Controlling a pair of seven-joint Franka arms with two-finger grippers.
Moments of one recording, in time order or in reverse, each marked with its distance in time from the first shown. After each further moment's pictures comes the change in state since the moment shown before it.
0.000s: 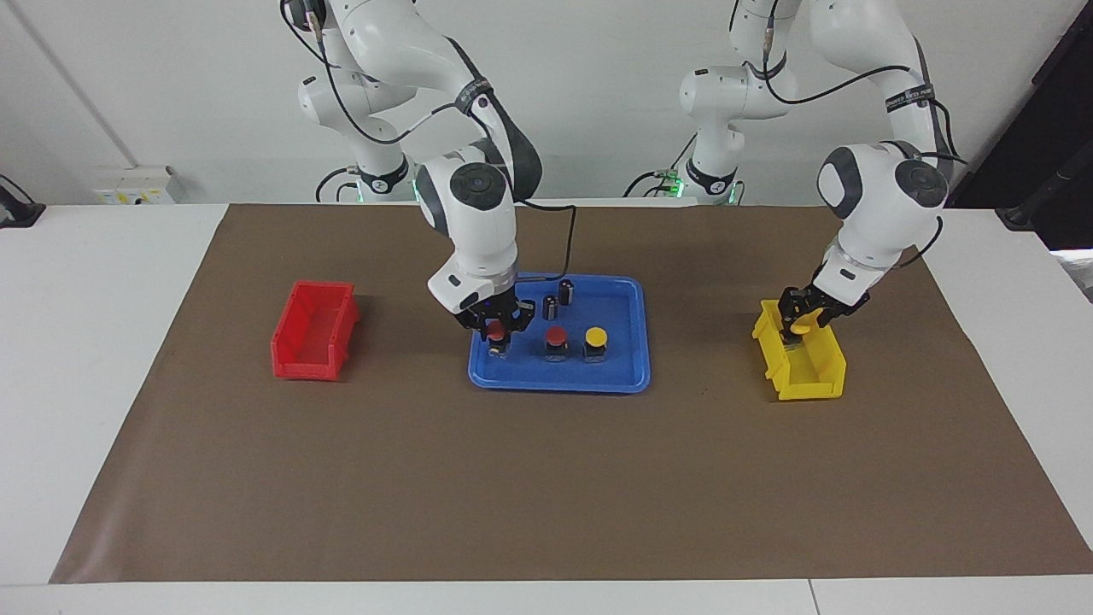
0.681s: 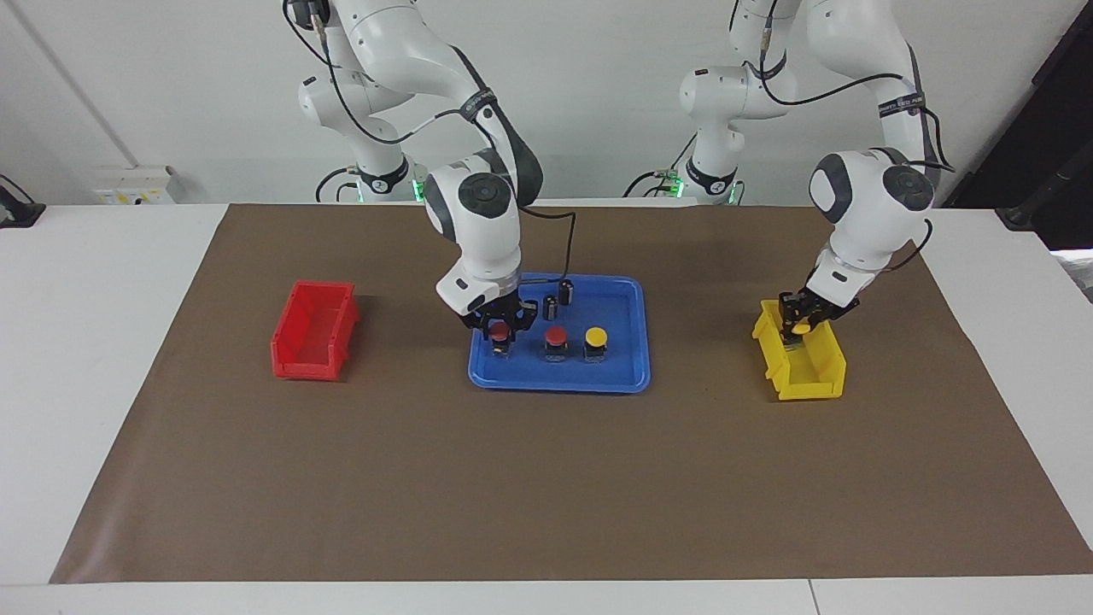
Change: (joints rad) left arm 0.001 -0.004 0.001 -0.015 0.000 0.033 0.004; right arm 0.016 -0.008 -0.001 -0.074 0.000 0.073 0.000
